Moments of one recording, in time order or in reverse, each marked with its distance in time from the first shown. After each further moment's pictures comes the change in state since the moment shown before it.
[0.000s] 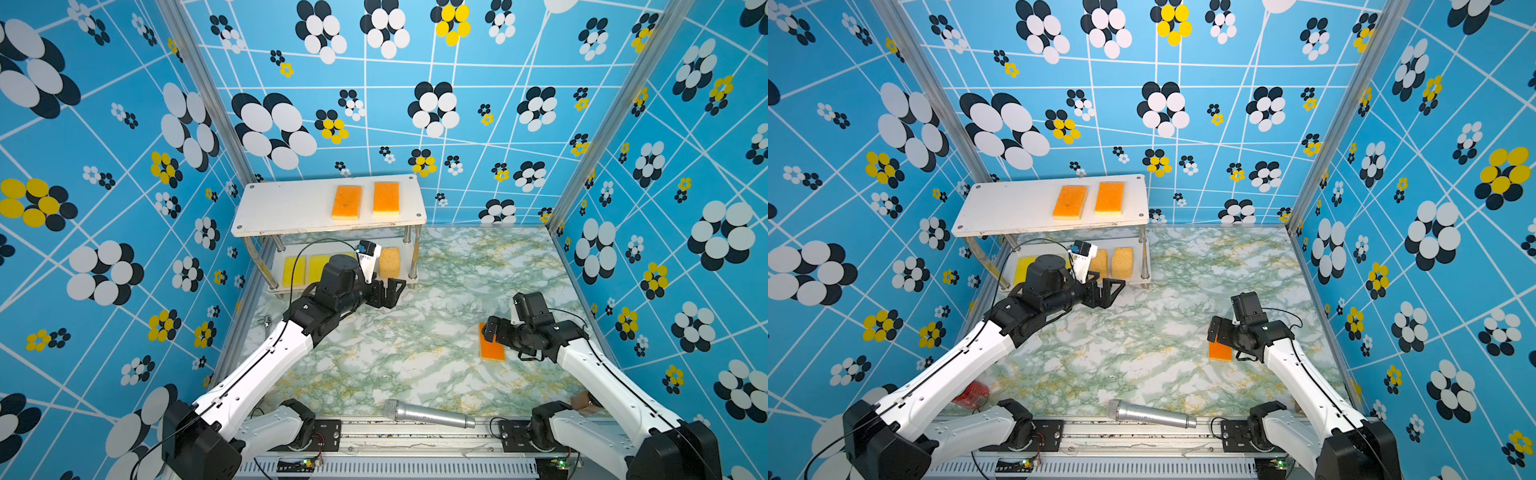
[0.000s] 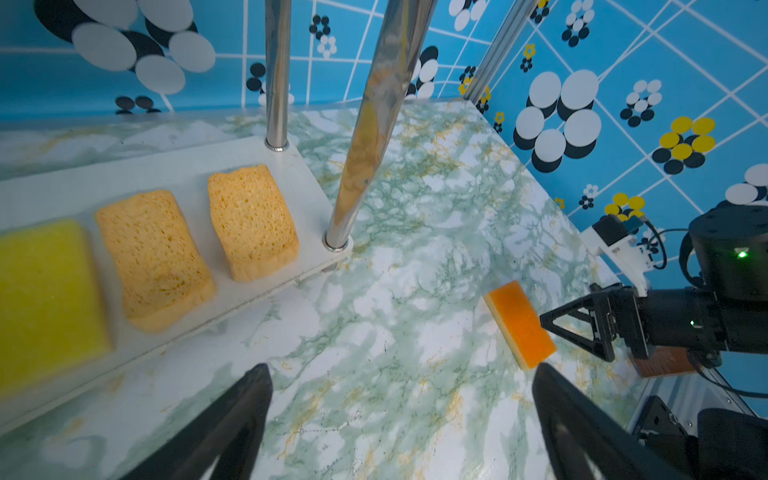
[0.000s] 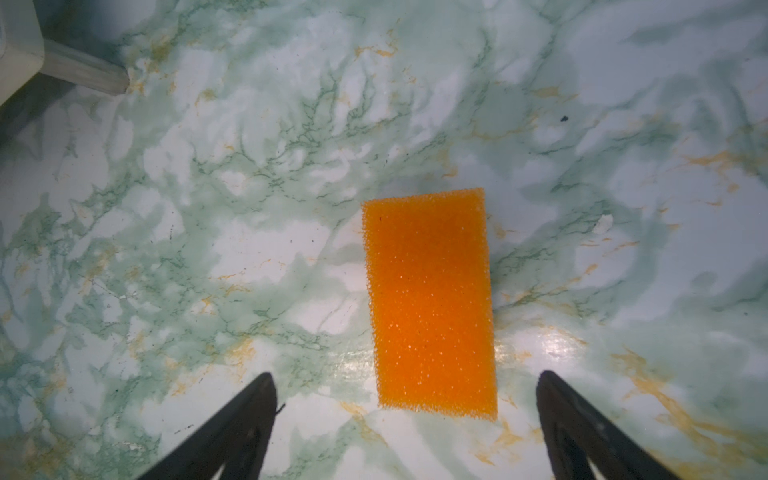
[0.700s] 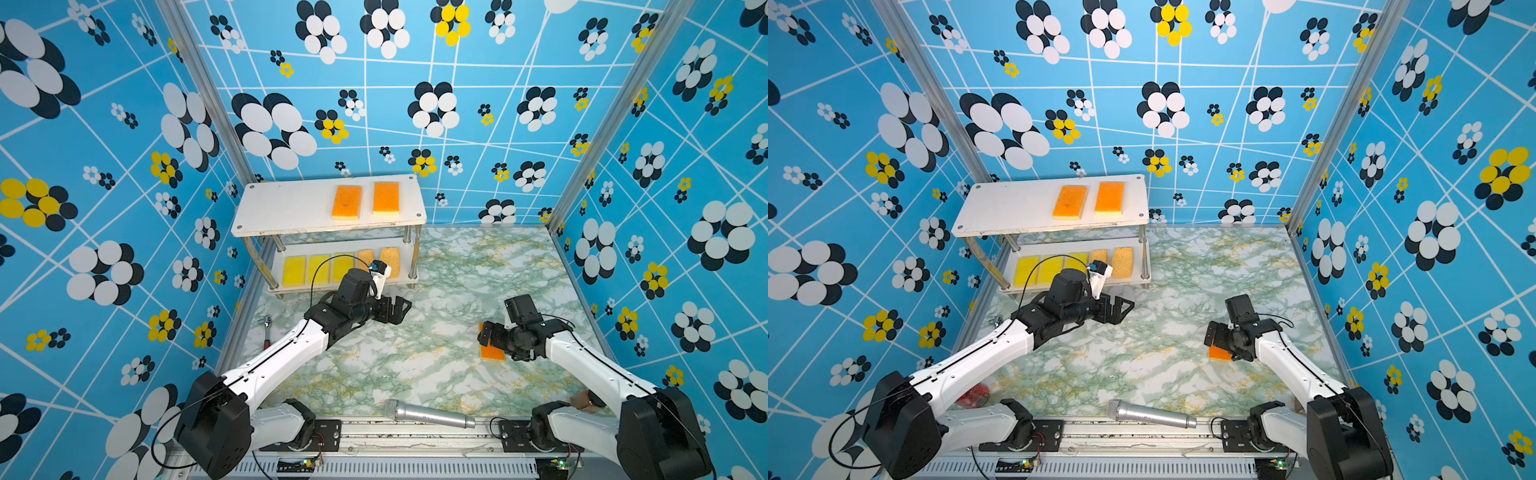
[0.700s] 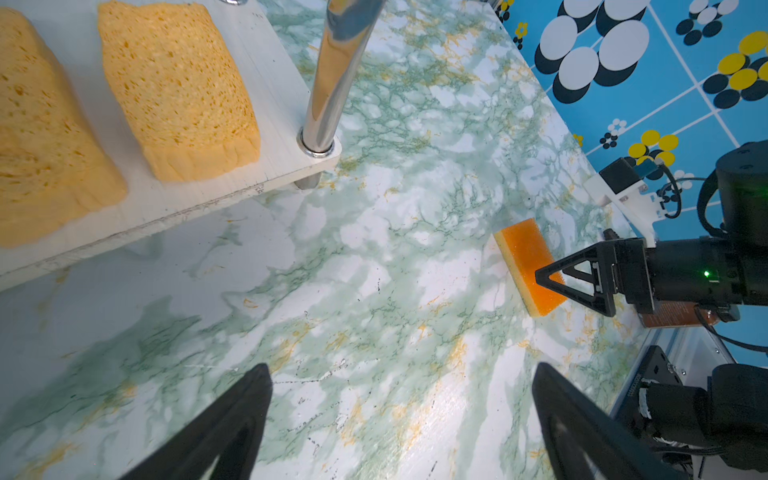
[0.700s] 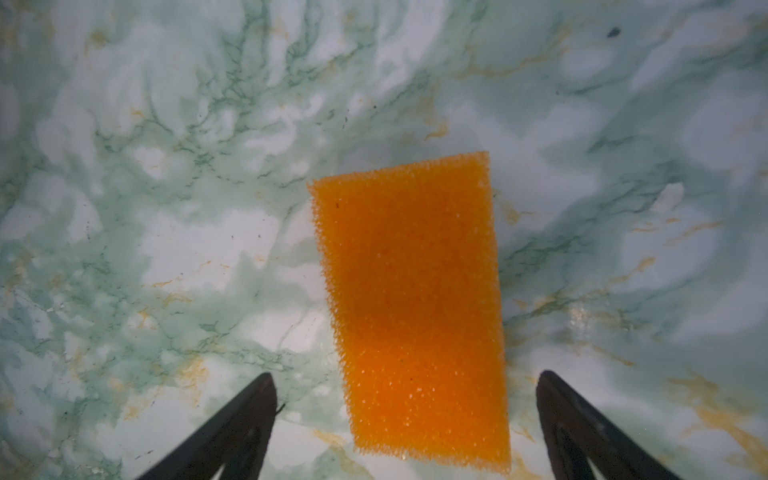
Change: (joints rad) left arm -0.036 0.109 -0.119 0.082 0.056 -0.055; right arm 0.002 0.156 -0.051 0.099 -0.019 0.031
